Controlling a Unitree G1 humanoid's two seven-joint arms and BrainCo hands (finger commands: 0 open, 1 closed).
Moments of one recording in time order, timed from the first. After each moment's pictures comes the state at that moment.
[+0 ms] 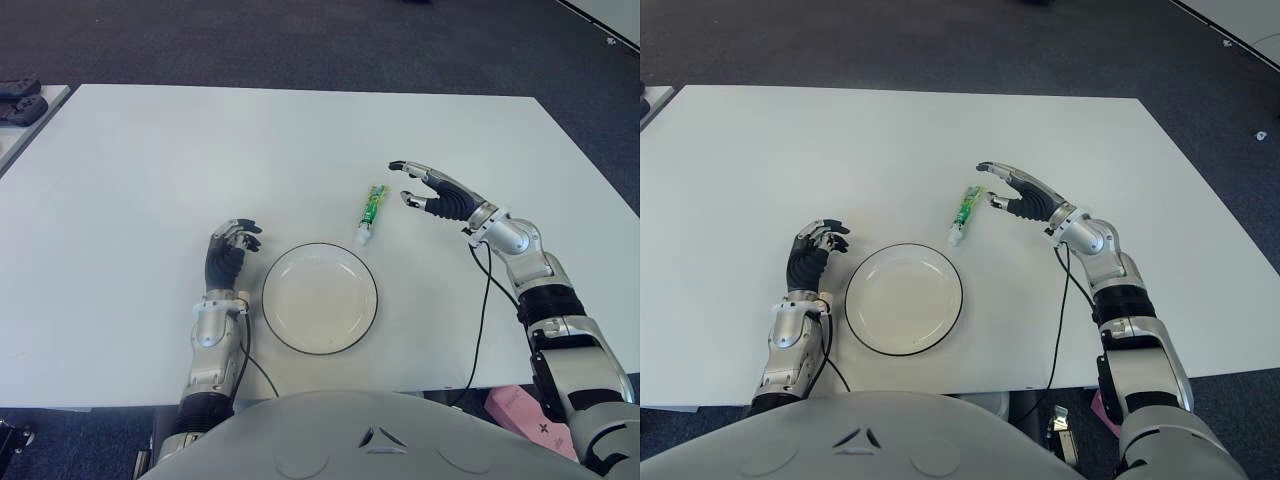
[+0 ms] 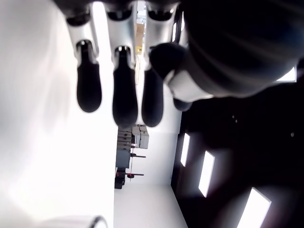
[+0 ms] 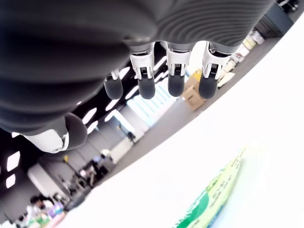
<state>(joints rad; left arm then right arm) 0.20 -0.07 0.06 0.30 -0.07 -0.43 0.00 -0.45 -0.59 0.16 0.66 -0.39 -0.75 0.31</state>
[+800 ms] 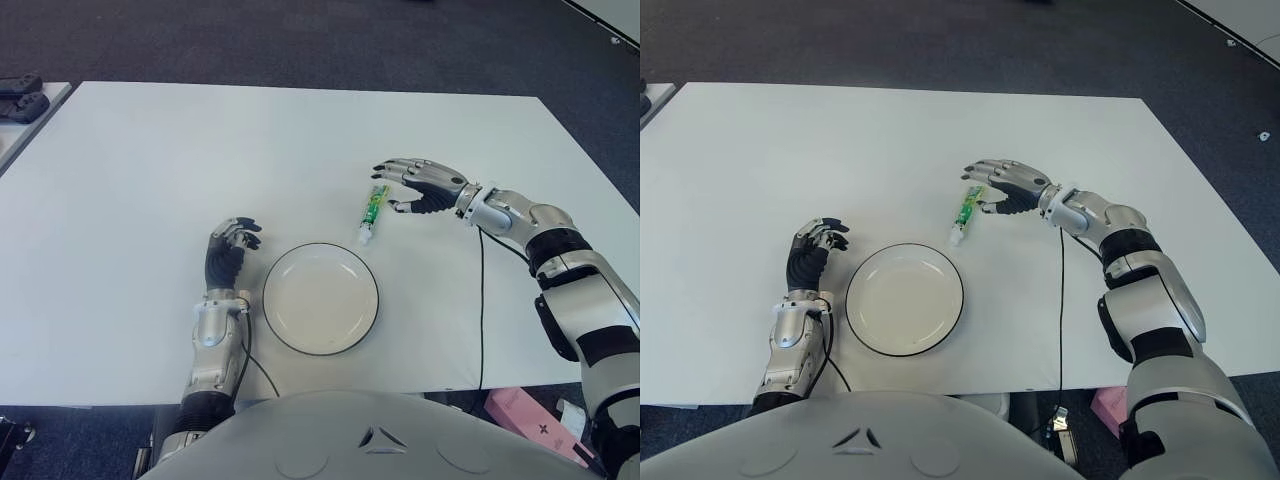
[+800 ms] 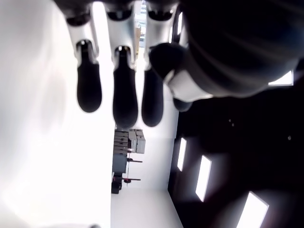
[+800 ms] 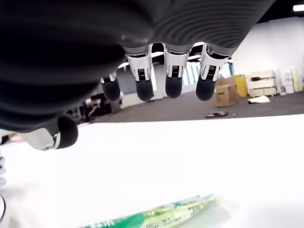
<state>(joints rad) 0.21 -0.07 0.05 0.31 -0.06 -0.46 0.03 -0.81 -0.64 0.57 1.09 -0.95 -0.96 -0.26</state>
